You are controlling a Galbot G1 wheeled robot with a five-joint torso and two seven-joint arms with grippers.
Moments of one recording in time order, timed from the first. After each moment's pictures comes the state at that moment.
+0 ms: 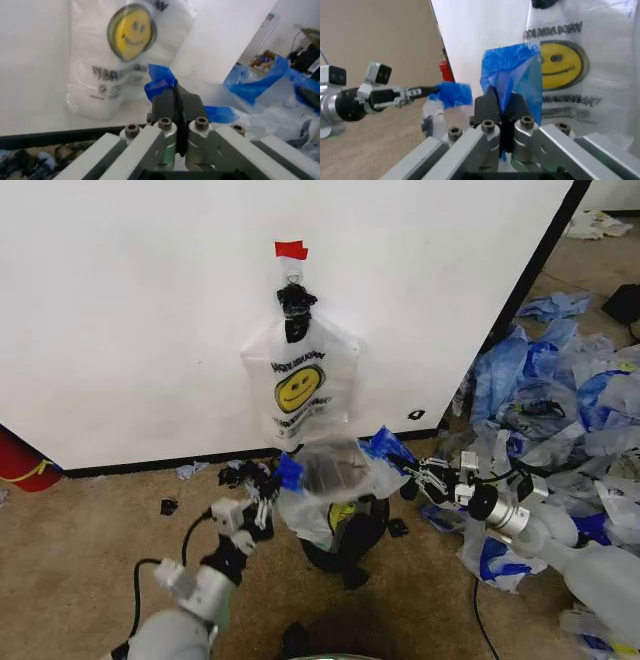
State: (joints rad) left arm 1.29 -0.66 0.03 -2.18 -0.81 -0.37 -0.31; right arm -0.88 0.58 -0.04 1.66 1.19 0.37 -0.85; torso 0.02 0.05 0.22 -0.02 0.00
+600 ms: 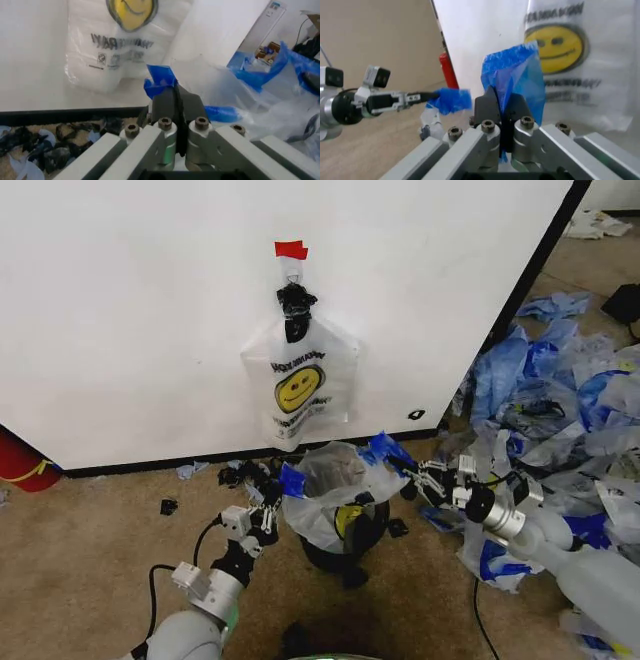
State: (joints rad) left arm 1.34 -0.74 0.07 -2.11 -0.72 -0.40 -0.30; right arm -0.97 0.62 0.02 1.62 1.13 0.39 -0.90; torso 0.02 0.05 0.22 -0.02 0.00
